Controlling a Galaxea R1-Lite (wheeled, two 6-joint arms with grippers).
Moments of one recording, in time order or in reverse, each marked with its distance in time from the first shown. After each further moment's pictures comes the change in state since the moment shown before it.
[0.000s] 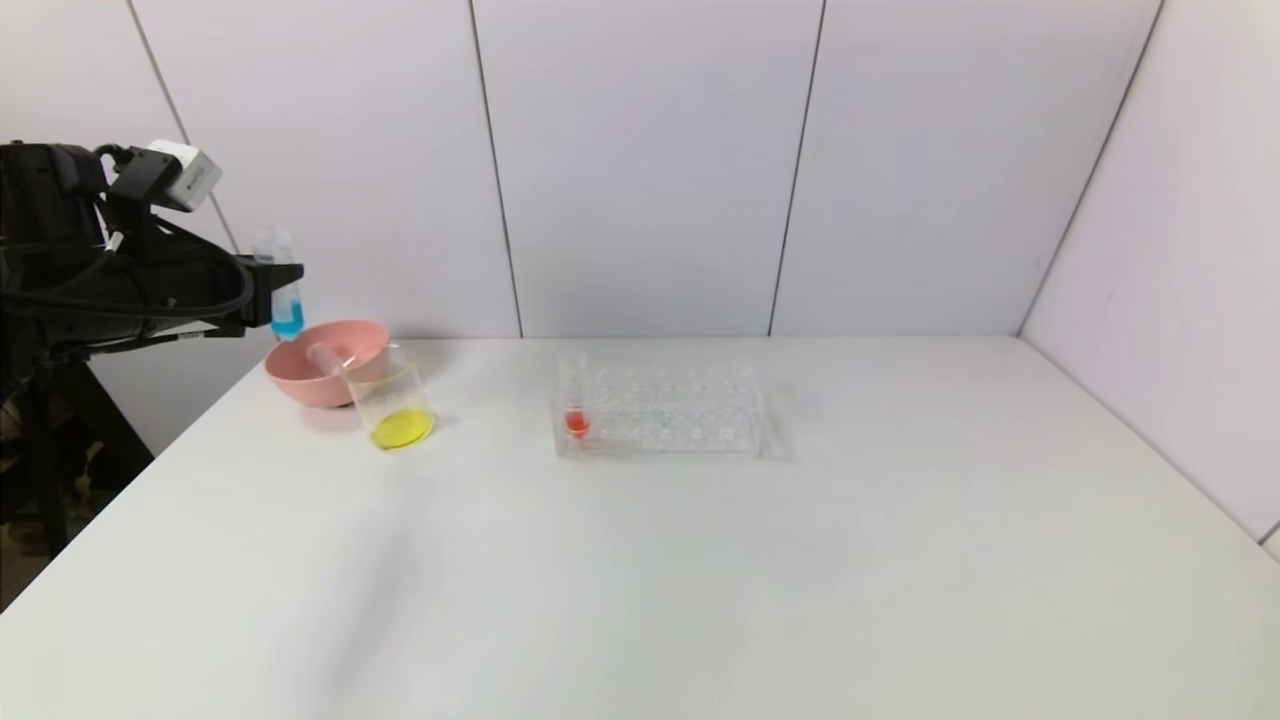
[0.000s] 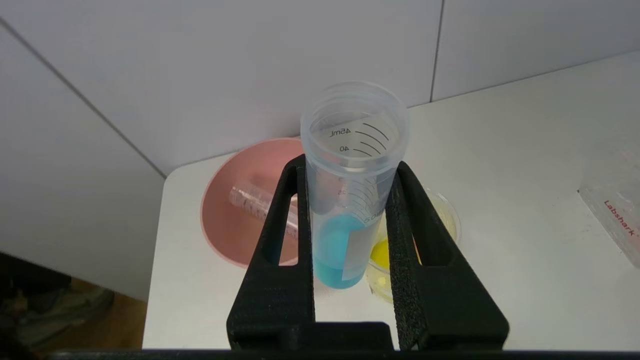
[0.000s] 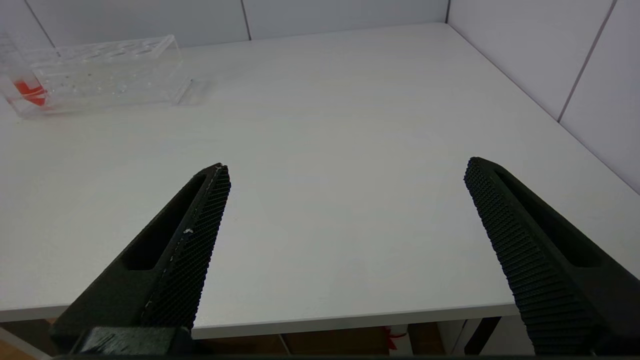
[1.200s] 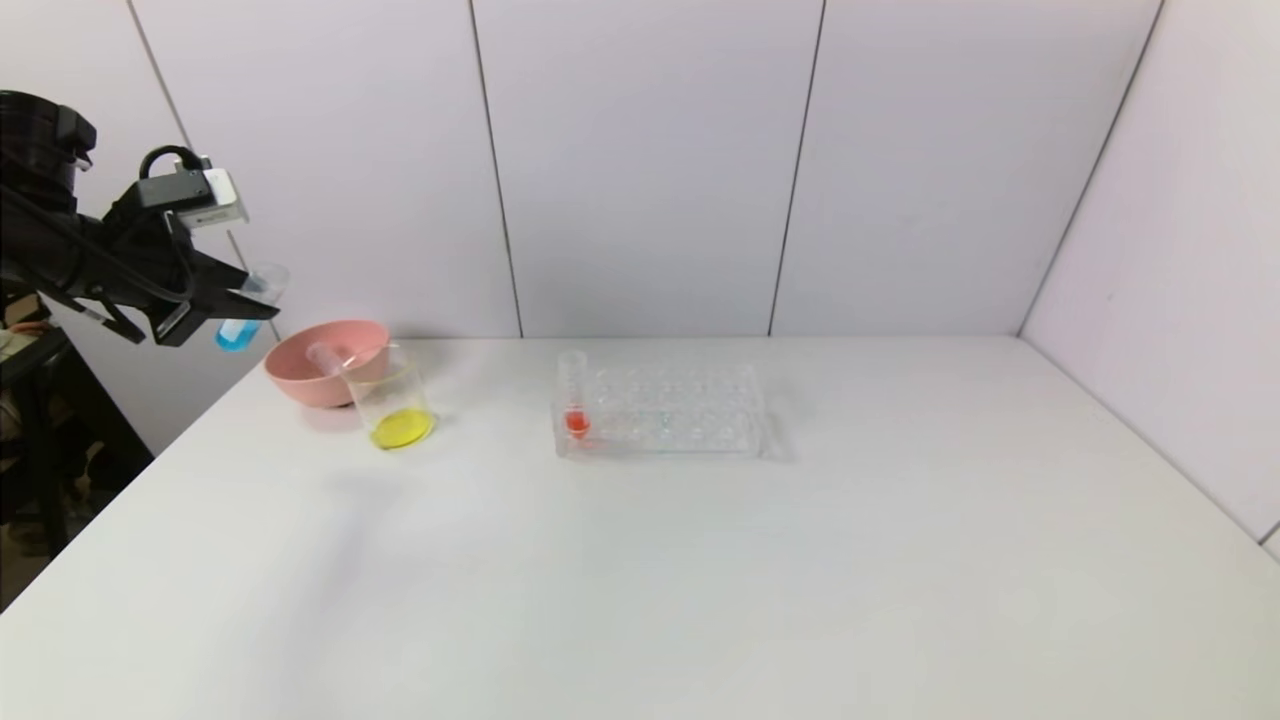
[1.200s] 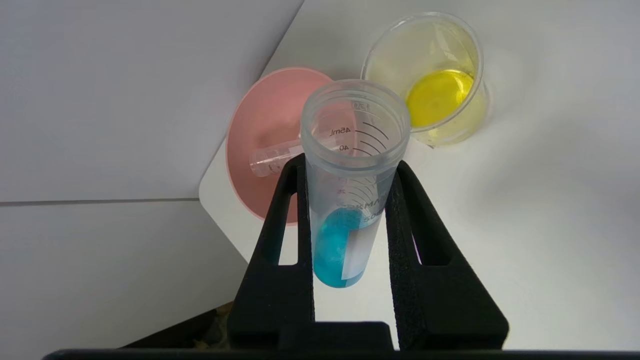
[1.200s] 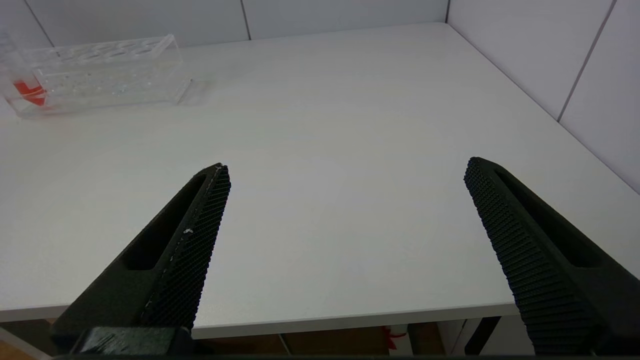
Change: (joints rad) left arm 0.128 0.230 -0.728 1.040 -0.233 0.909; right arm 0.000 0.000 0.000 0.000 0.000 0.000
